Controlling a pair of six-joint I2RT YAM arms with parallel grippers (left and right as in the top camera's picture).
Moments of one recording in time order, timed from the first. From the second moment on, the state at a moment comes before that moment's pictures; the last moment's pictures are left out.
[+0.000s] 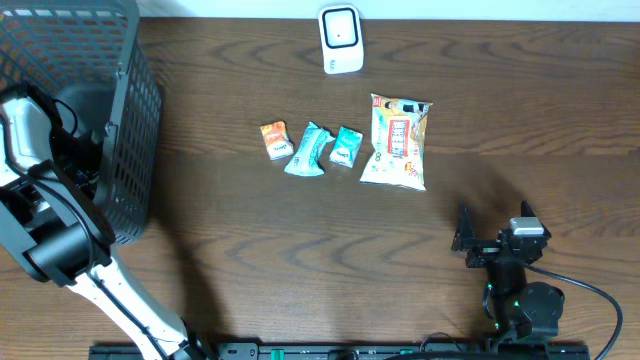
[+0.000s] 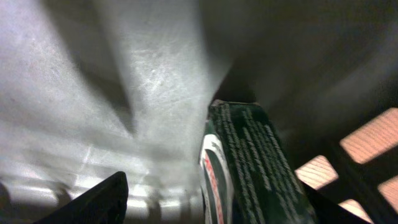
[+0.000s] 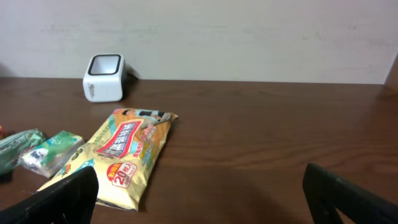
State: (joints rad) left arm 0.56 2.20 1.80 -1.44 0.12 0.03; right arm -0.02 0.01 0.01 -0.07 -0.06 0.01
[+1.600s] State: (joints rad) left arm 0.53 2.18 1.73 -1.38 0.15 -0.17; right arm -0.02 0.01 0.01 -0.07 -0.06 0.01
